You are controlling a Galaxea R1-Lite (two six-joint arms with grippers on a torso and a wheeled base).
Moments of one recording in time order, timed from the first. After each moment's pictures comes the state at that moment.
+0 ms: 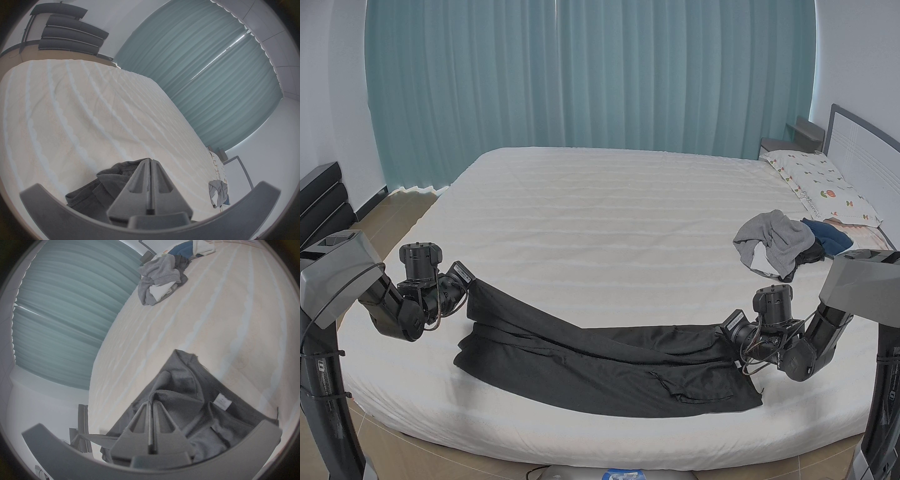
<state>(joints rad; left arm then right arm) -0.02 2.26 -0.98 -0.87 -0.04 -0.85 0.28 2.26 -0.70 -0.99 -0.02 1.12</state>
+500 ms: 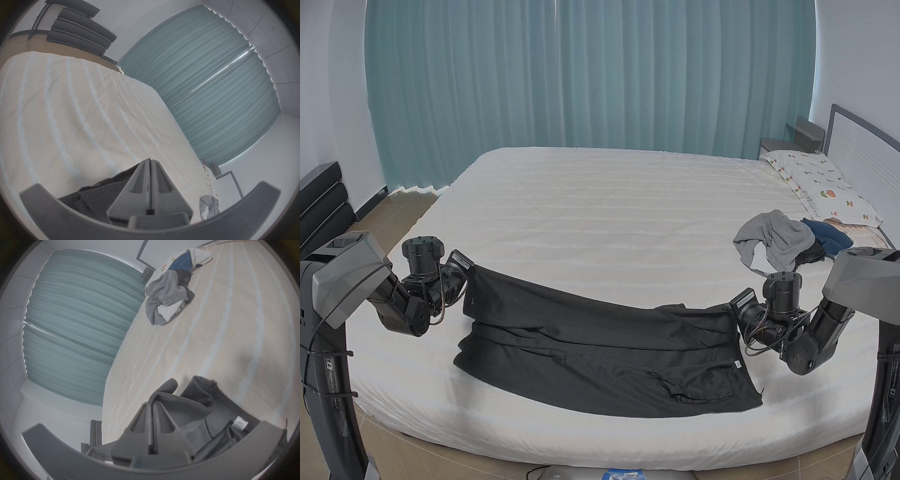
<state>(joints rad) -0.01 2.32 -1.06 -0.97 -0.02 -0.95 0.24 2.27 -0.71 -1.13 -0.07 1.17</state>
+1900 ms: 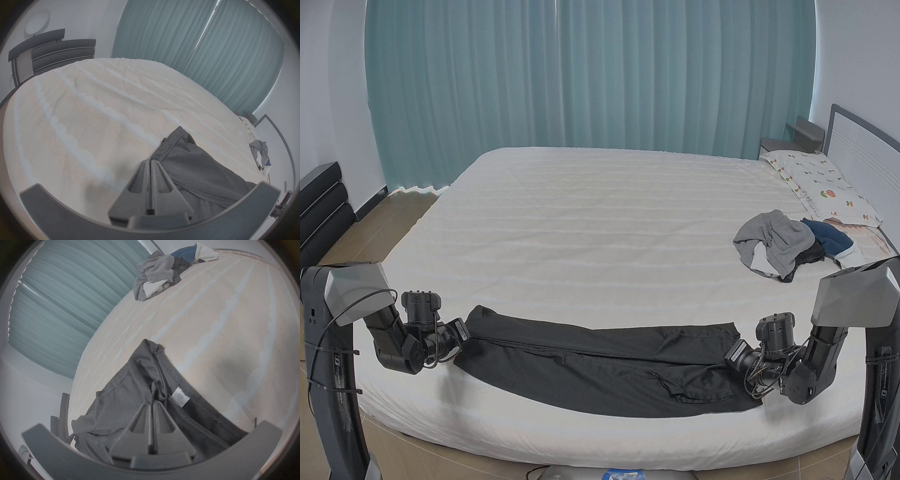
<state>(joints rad) 0.05 2.41 -0.80 -0.94 -0.02 -0.47 0.26 2.35 -0.53 -1.14 -0.06 0.96</state>
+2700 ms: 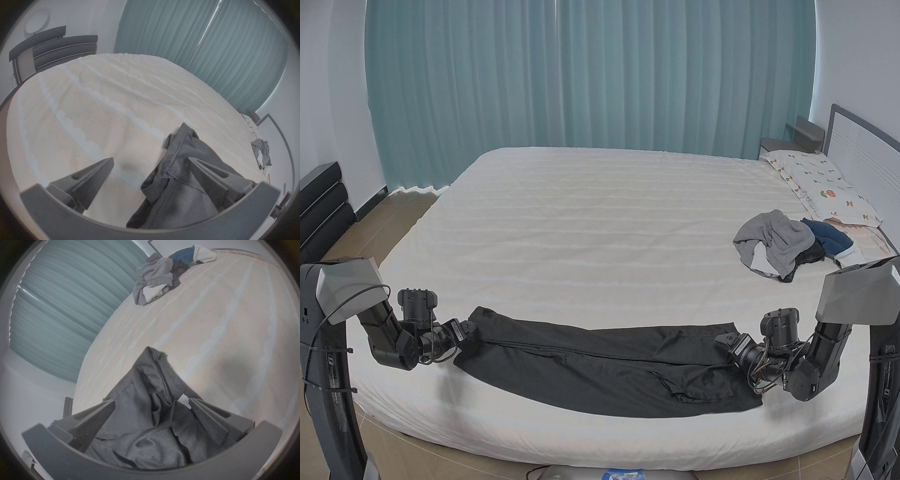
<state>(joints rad) 0.07 2.34 -0.79 -0.83 -0.03 -0.48 0.23 2.32 -0.53 -1.15 -0.04 0.99</state>
